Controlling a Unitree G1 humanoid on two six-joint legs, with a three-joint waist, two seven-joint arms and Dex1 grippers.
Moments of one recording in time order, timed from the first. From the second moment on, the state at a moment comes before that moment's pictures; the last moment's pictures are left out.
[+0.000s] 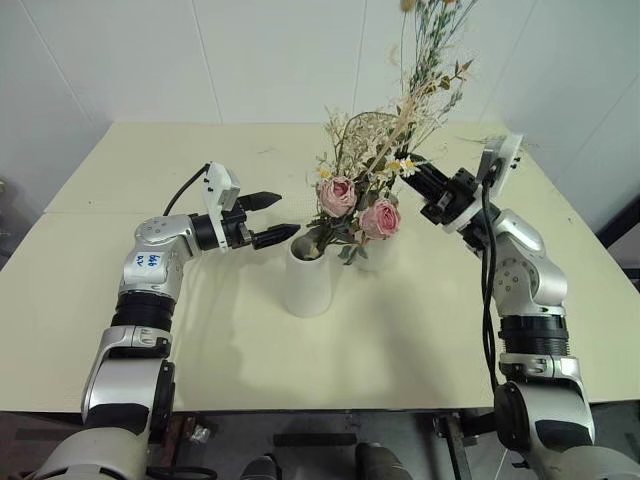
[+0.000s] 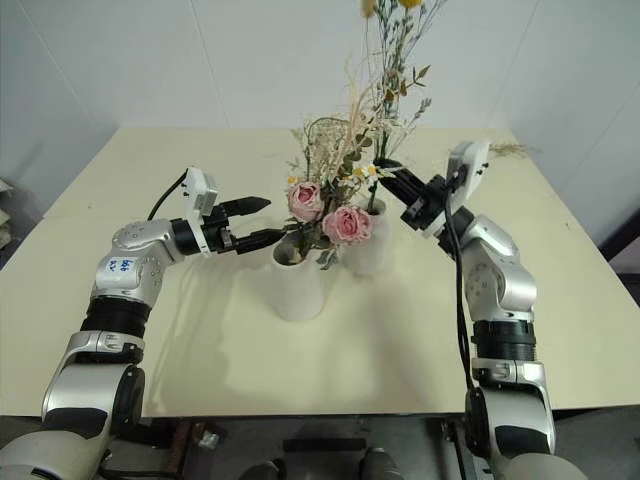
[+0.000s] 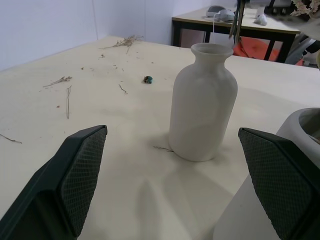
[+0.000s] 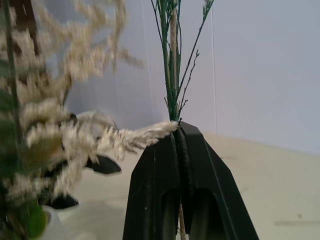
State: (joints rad) left arm -0.94 0.49 0.08 0.60 -0.31 0.19 -1.06; right arm -0.88 -0.37 -0.22 0.24 0.62 0.28 0.86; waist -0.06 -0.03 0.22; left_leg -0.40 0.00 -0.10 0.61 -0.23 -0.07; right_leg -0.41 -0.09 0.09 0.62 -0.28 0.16
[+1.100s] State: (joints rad) left arm -0.93 0.49 0.12 0.56 -0.31 0.20 -1.04; right arm -0.87 -0.33 -0.20 0.41 0.55 0.15 0.90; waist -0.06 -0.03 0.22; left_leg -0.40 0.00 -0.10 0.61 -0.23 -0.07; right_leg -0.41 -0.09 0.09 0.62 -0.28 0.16
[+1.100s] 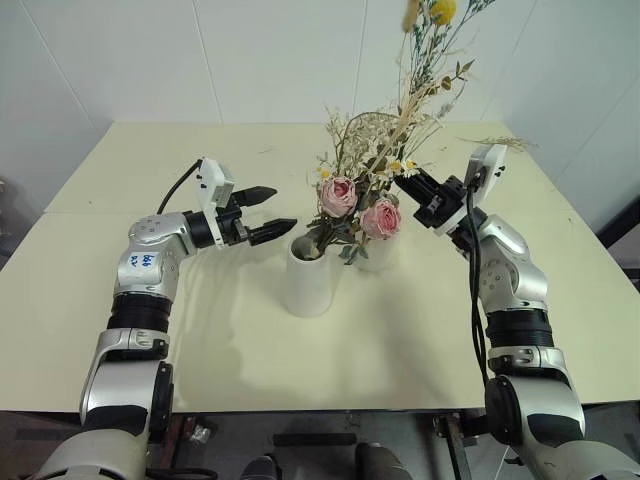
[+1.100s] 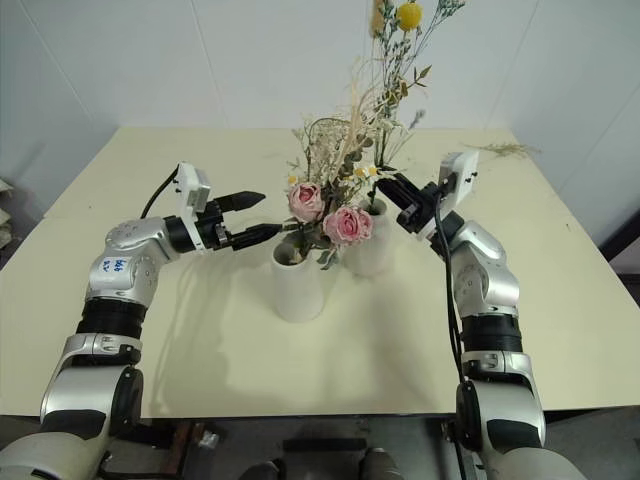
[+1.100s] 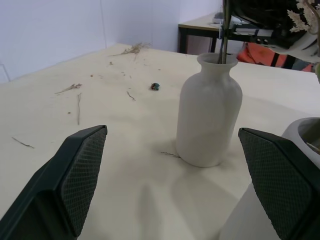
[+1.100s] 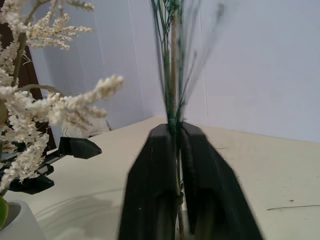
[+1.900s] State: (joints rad) left arm -0.91 0.57 0.12 0.53 -0.33 0.18 -1.14; right arm -0.59 -0.66 -0.23 0.00 0.61 0.34 1.01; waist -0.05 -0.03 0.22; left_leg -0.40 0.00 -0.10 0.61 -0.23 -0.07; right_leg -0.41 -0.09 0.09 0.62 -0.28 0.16
